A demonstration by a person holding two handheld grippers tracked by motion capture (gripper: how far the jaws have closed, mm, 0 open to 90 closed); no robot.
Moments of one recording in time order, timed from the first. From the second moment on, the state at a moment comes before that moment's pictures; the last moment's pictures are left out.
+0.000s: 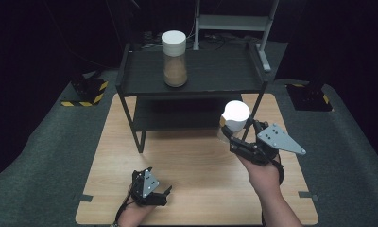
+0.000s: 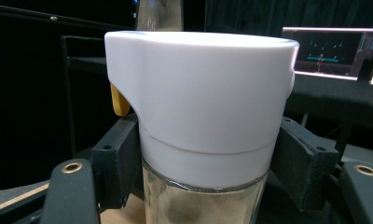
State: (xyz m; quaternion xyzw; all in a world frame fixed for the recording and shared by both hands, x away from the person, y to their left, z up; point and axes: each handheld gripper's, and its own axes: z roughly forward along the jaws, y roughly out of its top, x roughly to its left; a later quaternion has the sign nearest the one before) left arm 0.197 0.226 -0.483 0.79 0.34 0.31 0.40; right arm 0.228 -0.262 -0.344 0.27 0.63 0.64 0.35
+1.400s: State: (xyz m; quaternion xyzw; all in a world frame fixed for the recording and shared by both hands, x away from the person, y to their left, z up) left arm 0.198 0.228 -0.484 0.80 0.33 0.31 0.40; right arm 0.265 -0.243 -0.269 0.28 0.59 0.66 0.37
